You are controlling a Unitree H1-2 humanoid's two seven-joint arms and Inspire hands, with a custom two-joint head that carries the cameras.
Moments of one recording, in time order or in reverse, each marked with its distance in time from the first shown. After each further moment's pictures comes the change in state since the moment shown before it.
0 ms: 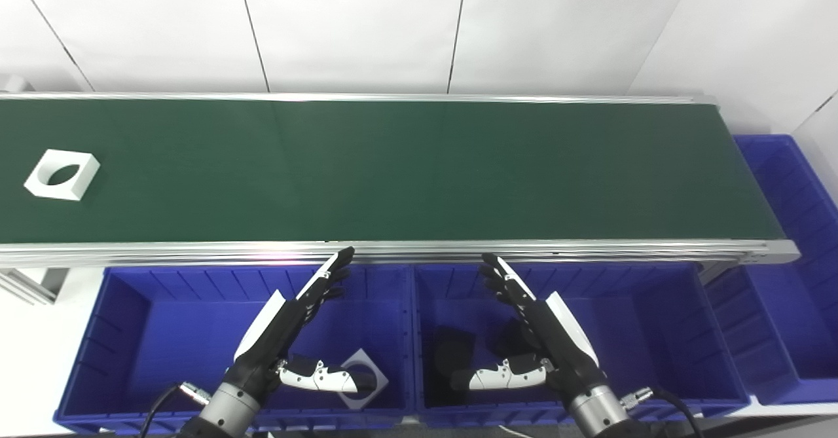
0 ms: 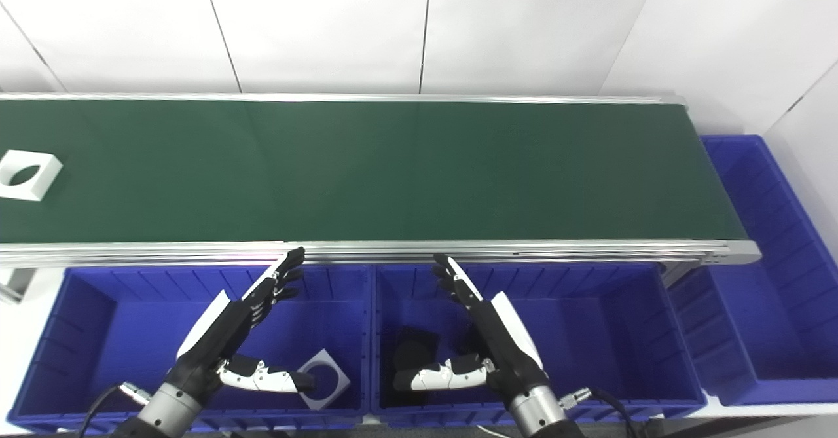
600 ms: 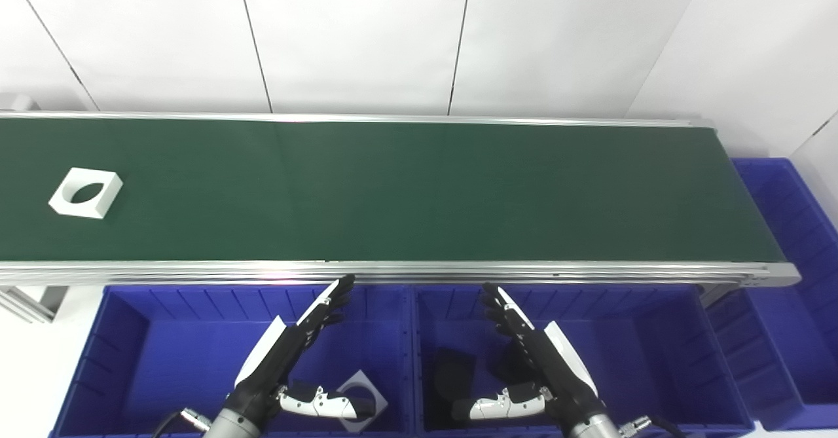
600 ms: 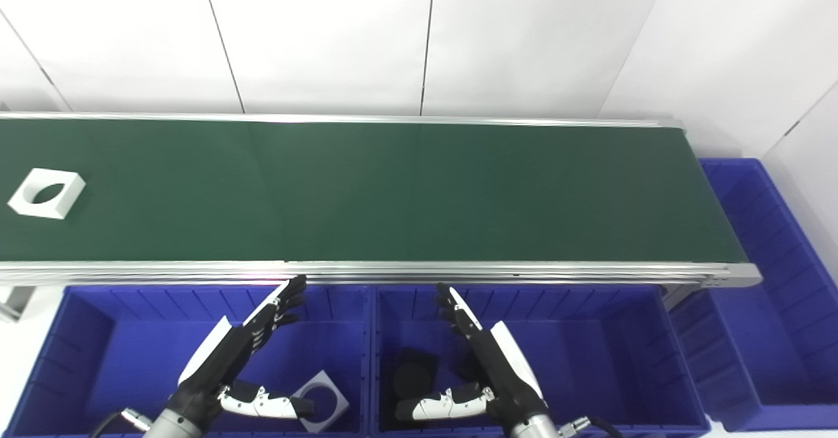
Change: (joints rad) left arm -0.002 -0.009 -0.001 0.066 0.006 -0.059 0.020; right arm 0.001 -0.003 0.003 0.038 0.001 -0.011 -0.007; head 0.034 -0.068
